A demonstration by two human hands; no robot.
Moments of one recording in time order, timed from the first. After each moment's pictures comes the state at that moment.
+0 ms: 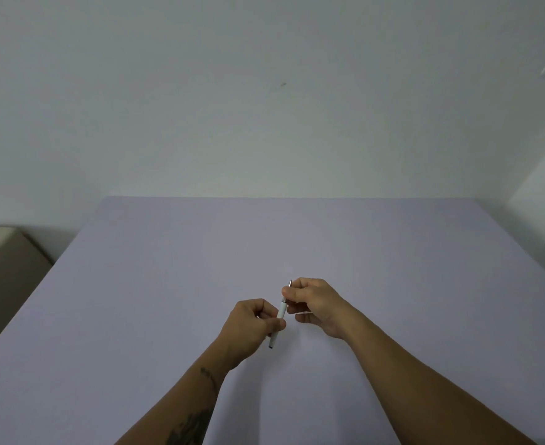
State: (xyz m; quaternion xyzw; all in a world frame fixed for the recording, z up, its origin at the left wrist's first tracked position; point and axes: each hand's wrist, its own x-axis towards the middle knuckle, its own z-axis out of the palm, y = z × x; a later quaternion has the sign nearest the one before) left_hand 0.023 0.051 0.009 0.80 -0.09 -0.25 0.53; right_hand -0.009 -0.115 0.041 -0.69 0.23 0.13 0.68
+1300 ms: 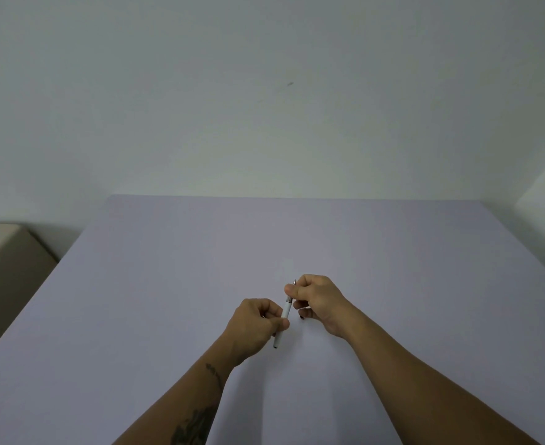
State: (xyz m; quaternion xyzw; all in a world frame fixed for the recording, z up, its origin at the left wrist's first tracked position) left_hand 0.032 0.051 0.003 0.81 -0.09 -0.26 0.52; right_hand 0.003 -0.112 0.035 -0.70 0.24 0.09 0.67
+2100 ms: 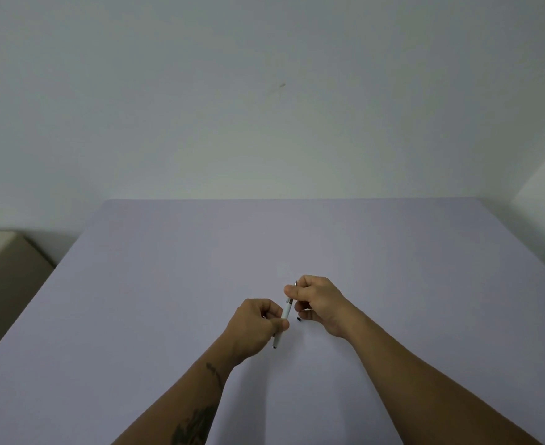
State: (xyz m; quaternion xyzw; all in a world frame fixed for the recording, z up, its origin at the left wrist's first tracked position) left_hand 0.034 0.042 0.007 0.82 -0.12 -0.27 0.50; right_hand 0.000 -0.123 0.035 -0.68 0.23 0.10 0.69
